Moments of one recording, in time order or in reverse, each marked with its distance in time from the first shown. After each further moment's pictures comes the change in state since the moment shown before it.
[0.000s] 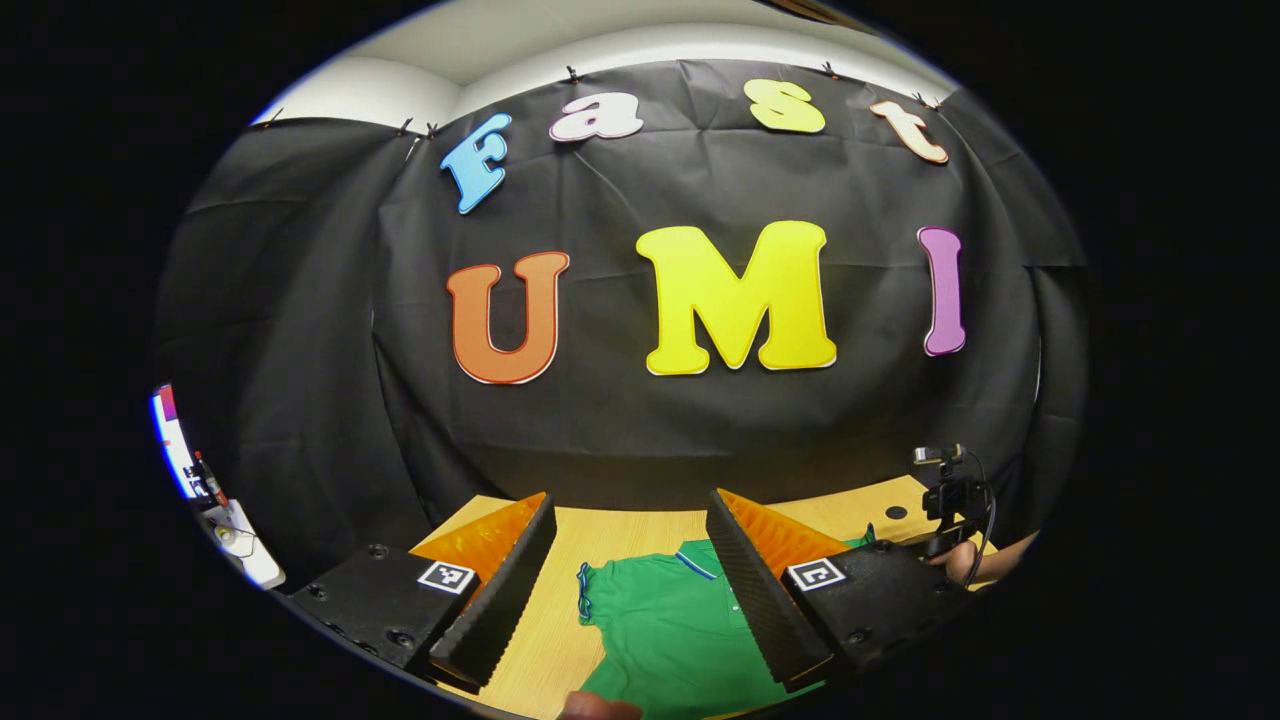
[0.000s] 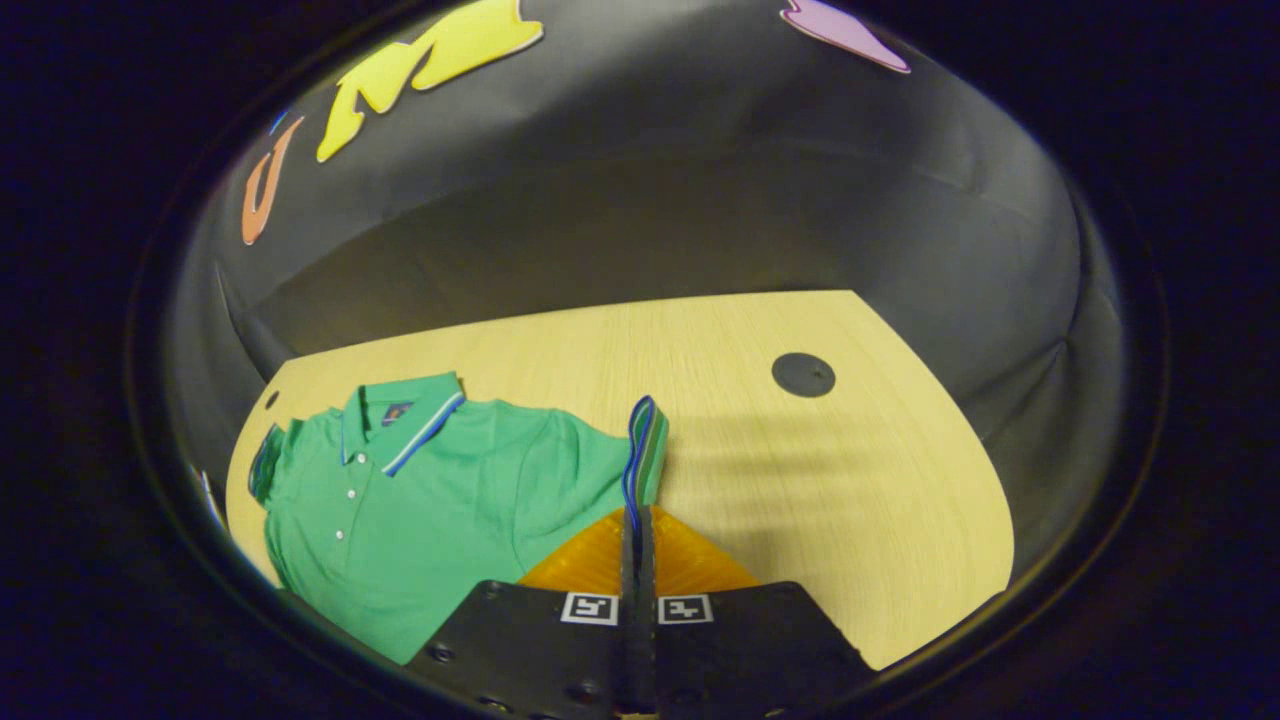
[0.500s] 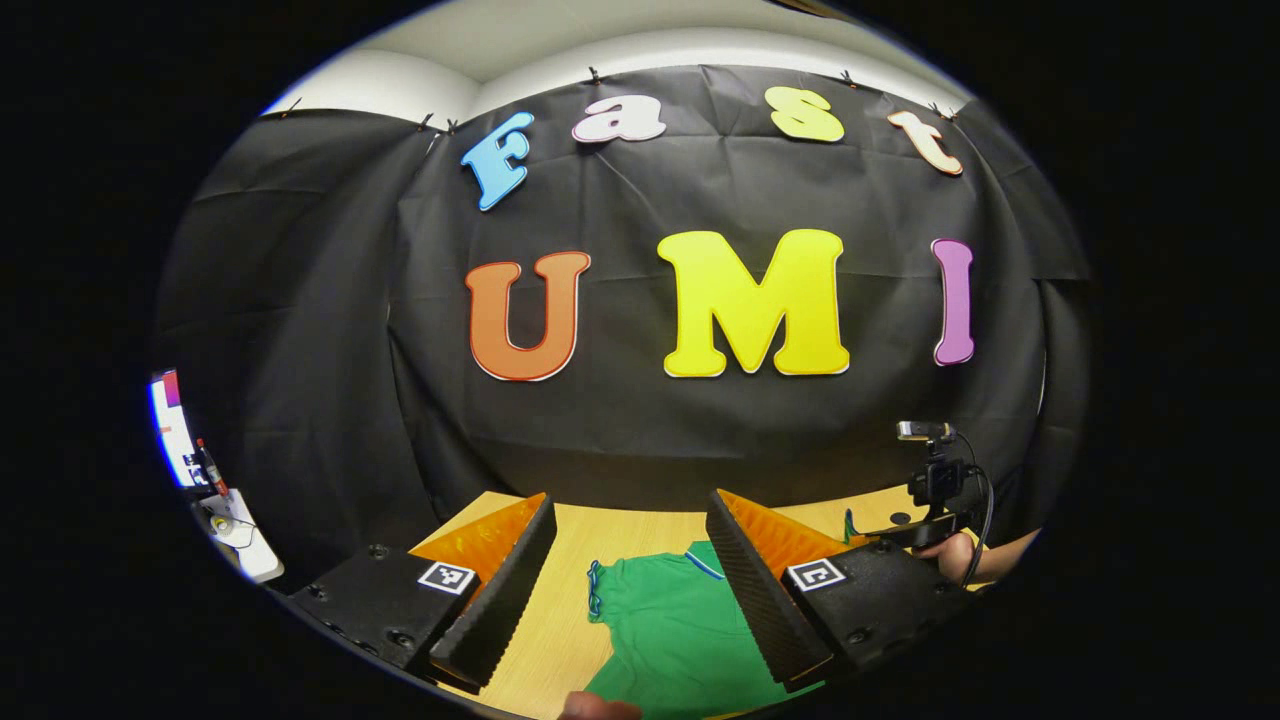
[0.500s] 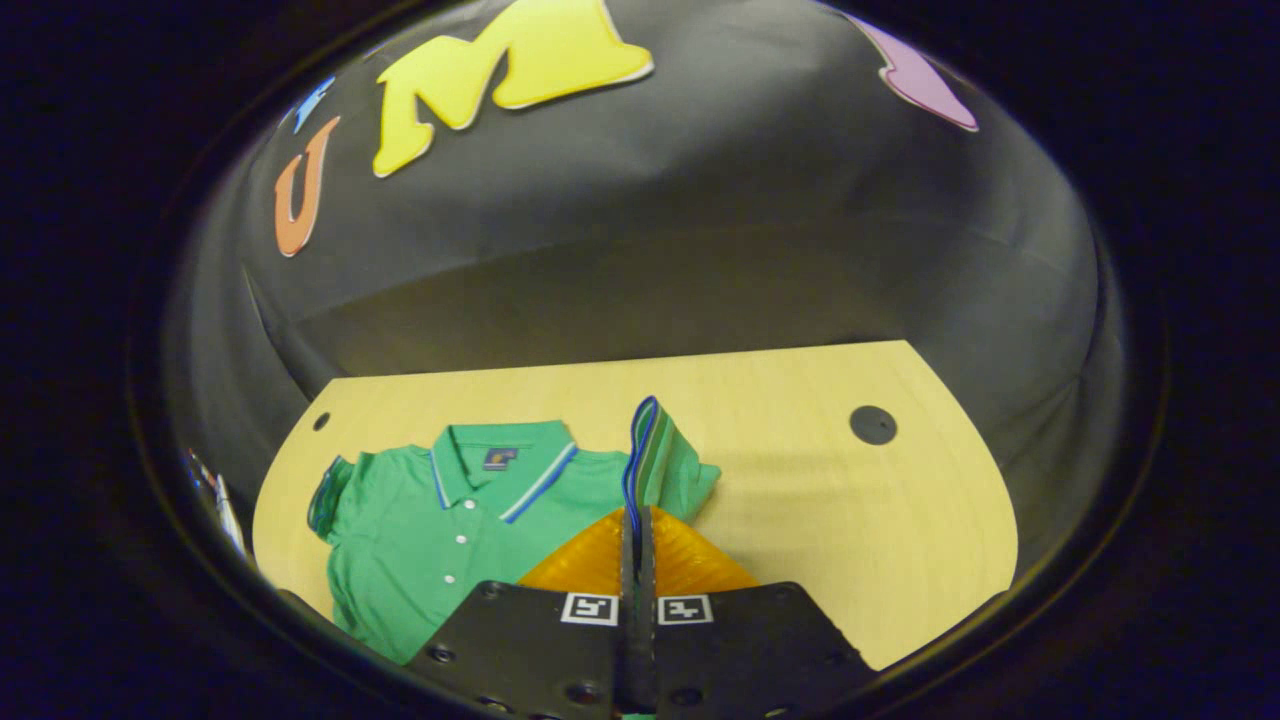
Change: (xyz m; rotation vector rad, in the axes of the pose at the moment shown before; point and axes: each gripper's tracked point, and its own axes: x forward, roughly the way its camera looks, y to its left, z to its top) left arm -0.010 0.025 -0.002 -0.030 -0.005 0.034; right arm -0.032 0.108 0.036 -0.038 -0.040 0.101
